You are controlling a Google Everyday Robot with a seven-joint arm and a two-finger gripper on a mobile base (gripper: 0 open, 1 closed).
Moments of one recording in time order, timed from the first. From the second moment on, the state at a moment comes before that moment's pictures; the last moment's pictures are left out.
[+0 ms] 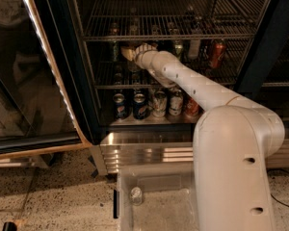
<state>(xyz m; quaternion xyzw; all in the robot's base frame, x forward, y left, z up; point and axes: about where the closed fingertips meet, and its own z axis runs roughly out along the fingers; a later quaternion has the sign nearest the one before) 0.939 0.035 0.769 -0.18 0.73 0.18 0.63</state>
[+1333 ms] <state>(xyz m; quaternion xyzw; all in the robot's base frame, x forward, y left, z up) 0.919 0.020 0.784 -0.17 0.72 0.17 0.65</state>
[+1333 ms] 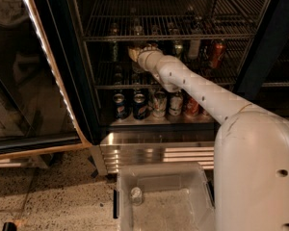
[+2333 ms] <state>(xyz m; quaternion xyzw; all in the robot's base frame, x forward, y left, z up) 0.890 0.014 0.779 -0.16 0.72 0.16 0.65</state>
